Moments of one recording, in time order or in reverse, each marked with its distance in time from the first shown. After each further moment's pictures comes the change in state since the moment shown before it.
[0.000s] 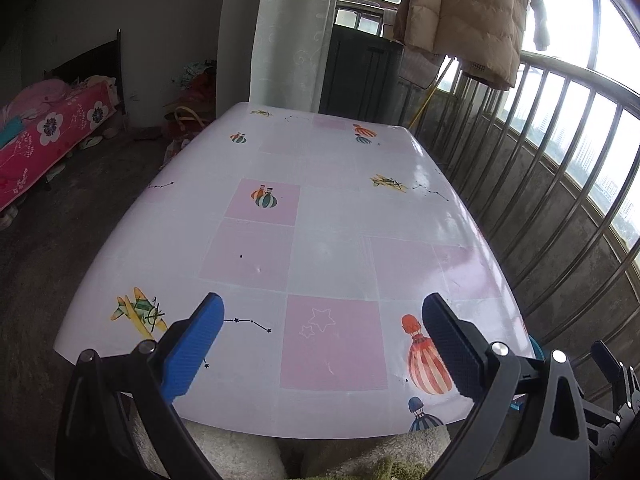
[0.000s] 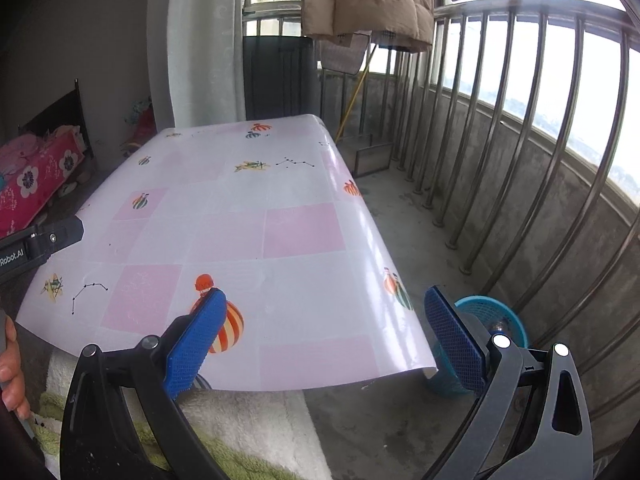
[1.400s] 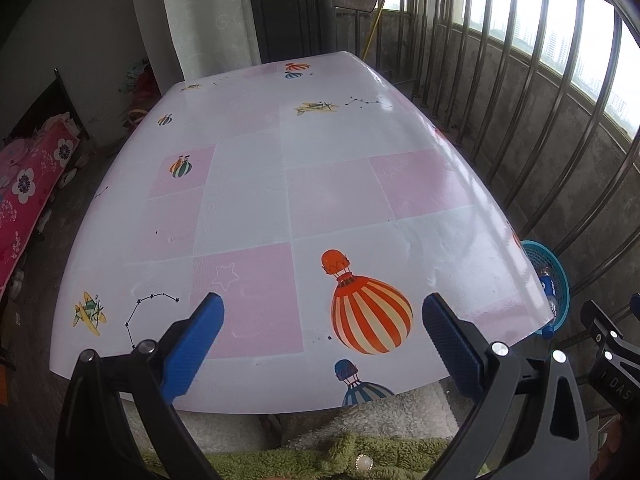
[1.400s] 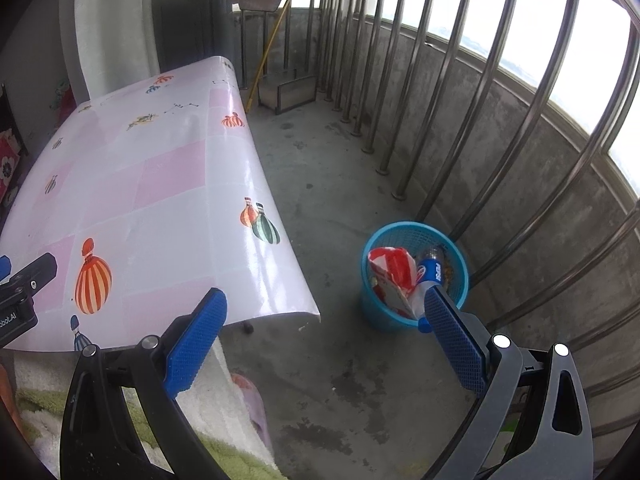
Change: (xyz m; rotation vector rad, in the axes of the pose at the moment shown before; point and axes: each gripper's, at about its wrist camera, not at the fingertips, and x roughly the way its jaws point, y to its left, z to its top) left arm 0.042 -0.103 -0.031 0.287 0.203 0.037; right arm 0.023 -0.084 -0.024 0.146 0.244 -0.203
